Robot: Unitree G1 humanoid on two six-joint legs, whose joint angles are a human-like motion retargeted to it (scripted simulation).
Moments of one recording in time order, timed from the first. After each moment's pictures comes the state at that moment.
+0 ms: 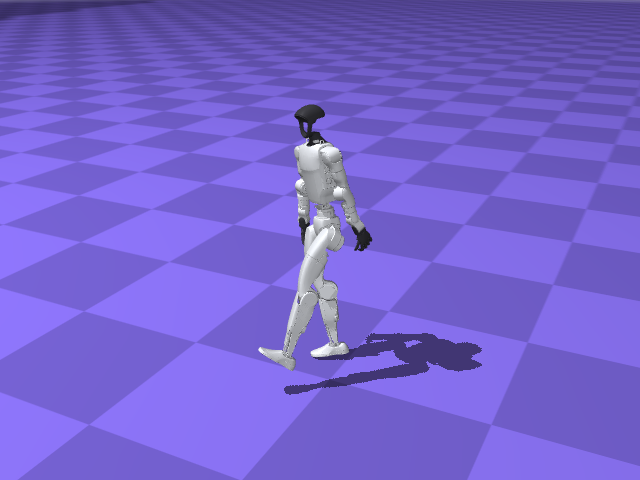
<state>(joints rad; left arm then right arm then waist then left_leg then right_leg) 0.18 0.05 0.33 1.54 0.34 0.31 -0.32 -0.03 -0.17 -0.03 1.48 -0.64 0.05 0.14 0.14 -0.04 0.09 -0.55 -0.03 -0.10 0.07 -0.25 -0.02 0.04 -0.03 -0.43 -0.01 -0.01 -0.10</state>
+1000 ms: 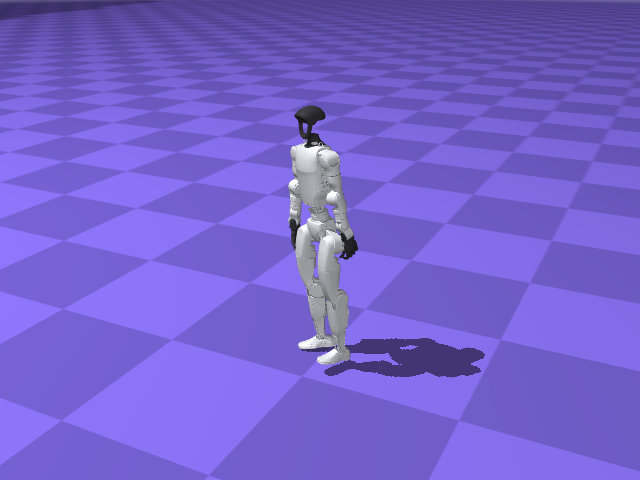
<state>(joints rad) 0.12 0.06 0.34 1.54 0.30 0.31 -0.32 -0.04 -0.14 -0.01 1.49 -0.66 0.03 0.16 0.01 0.01 -0.11 -0.07 -0.06 0.12 -0.02 -0.25 -0.07 -0.04 -0.13 -0.60 0.00 0.03 0.04</state>
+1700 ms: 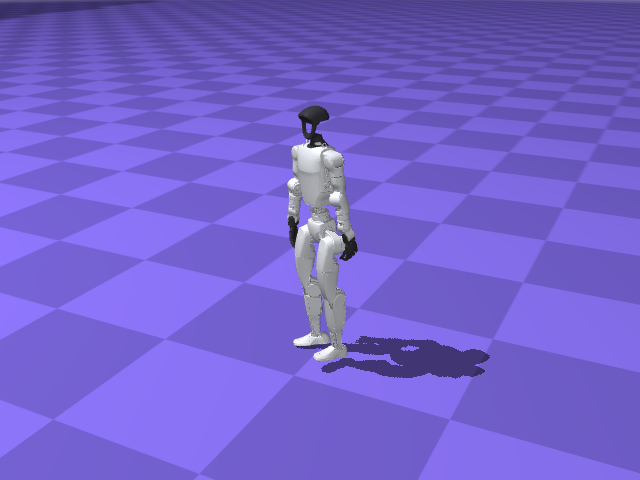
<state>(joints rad) 0.11 0.06 0.35 1.54 0.30 0.30 -0.31 -0.03 -0.21 -0.07 1.55 -0.66 0.04 0.13 0.09 -0.02 -0.08 -0.03 -0.13 0.12 0.01 -0.27 -0.02 -0.03 -0.22 -0.55 0.04 0.07 0.10</state>
